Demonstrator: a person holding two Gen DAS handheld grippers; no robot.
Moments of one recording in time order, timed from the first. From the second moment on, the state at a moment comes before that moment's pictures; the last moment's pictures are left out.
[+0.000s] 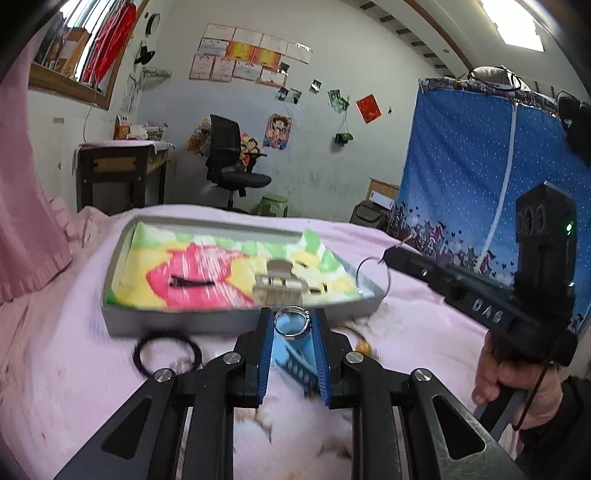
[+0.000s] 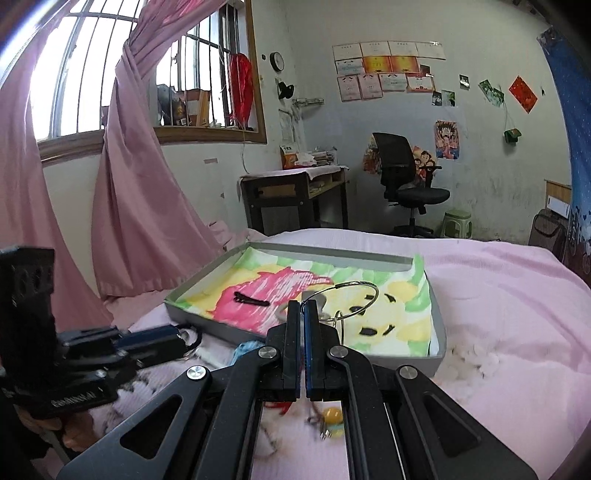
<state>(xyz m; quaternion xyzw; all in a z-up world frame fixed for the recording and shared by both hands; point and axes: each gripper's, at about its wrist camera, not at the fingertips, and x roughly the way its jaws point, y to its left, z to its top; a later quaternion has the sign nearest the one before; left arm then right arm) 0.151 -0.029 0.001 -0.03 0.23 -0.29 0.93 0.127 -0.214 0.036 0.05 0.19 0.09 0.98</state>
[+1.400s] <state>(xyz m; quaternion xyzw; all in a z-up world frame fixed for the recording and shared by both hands) 0.248 -0.050 -0.013 -0.04 0.37 -0.16 0.92 0.228 -0.237 -0.023 0.08 0.34 0.07 0.93</state>
